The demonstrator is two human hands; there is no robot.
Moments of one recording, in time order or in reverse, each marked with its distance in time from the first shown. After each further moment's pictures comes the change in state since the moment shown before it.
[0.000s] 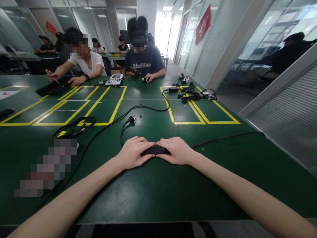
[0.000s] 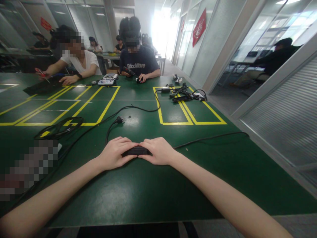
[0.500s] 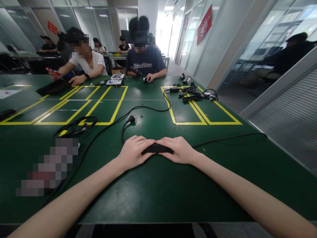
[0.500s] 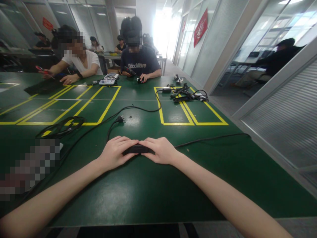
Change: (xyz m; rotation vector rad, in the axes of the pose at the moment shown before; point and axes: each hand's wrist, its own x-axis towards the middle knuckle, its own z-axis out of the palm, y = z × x) left_hand -0.001 0.002 0.002 0.040 0.062 -0.073; right_hand -0.006 0.008 0.002 0.081 0.120 -0.060
